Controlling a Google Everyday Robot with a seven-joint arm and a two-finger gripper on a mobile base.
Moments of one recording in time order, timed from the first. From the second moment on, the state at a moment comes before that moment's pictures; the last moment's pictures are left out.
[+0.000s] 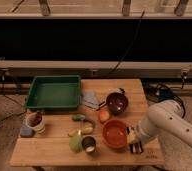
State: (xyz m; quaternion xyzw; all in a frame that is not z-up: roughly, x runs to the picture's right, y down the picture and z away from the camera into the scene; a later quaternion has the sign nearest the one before) arm 0.195 0.282 0.695 -0.18 -0.35 -0.61 0.69
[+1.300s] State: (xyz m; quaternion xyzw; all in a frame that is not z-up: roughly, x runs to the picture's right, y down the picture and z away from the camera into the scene) arm 0.098 0.244 0.725 -0.15 -0.38 -0.65 0.64
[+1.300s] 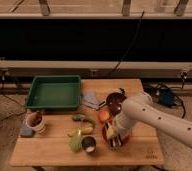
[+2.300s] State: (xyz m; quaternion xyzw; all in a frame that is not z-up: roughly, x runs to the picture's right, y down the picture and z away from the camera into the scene) arm 0.194 0.248 0.740 -0.19 -0.33 -0.62 0.69
